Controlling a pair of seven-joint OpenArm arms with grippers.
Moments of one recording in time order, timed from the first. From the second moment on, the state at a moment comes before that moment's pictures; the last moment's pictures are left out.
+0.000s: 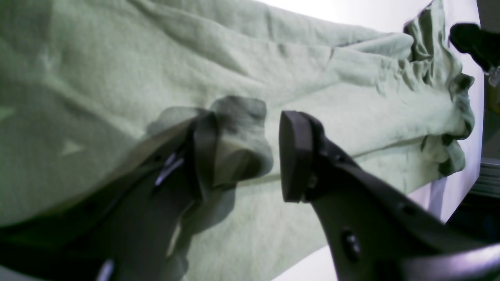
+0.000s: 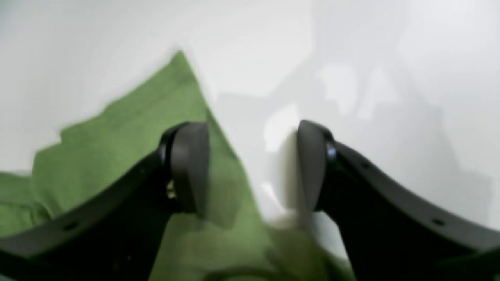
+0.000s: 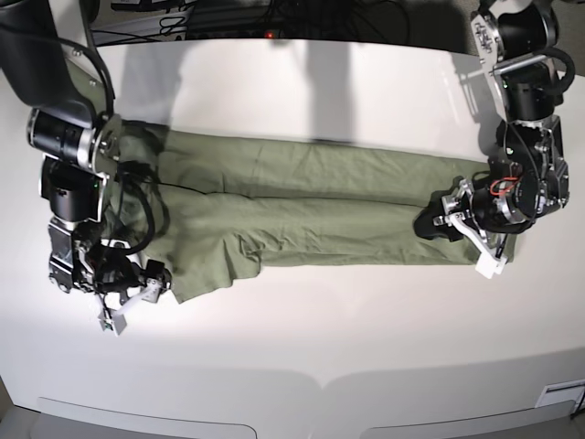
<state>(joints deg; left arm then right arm) -15.9 -9.7 -19.8 55.5 -36.9 -34.9 60.6 39.9 16.6 16.2 26.3 7.0 31.2 -42.2</state>
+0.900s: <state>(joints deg) -15.9 -9.7 -19.8 55.5 -36.9 -35.0 60.6 39.3 13.4 16.2 32.3 17.2 34.4 -56.4</state>
